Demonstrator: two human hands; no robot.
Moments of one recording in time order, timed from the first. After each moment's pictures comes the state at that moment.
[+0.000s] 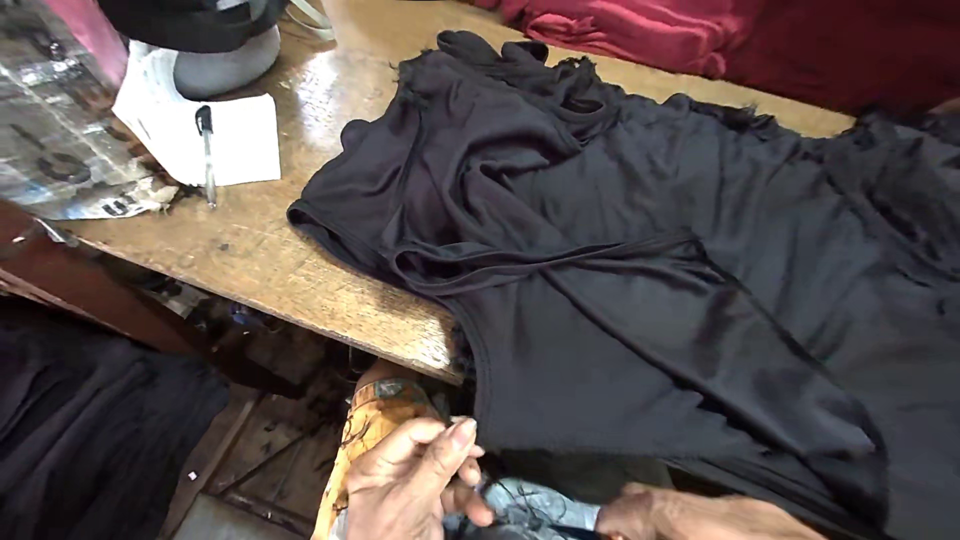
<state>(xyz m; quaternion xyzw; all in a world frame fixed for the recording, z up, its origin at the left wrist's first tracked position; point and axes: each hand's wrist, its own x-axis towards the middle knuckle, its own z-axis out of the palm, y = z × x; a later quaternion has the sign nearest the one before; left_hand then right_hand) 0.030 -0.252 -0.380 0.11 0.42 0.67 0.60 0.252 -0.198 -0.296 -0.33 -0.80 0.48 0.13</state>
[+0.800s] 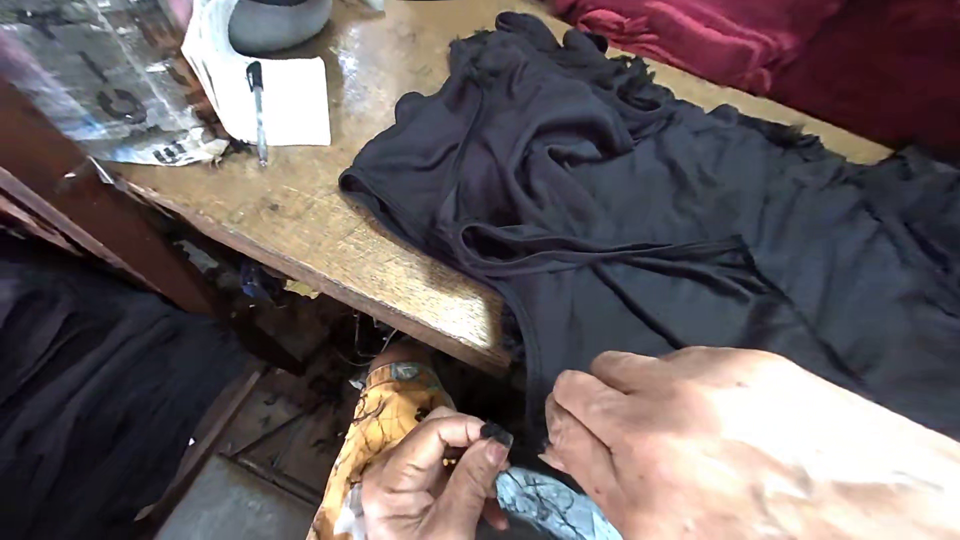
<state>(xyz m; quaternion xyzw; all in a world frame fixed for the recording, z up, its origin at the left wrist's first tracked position) 0.024 -0.272 -0.391 0.28 0.42 0.72 0.47 0.153 -0.155 -0.250 -0.12 -0.99 -0.05 -0.10</state>
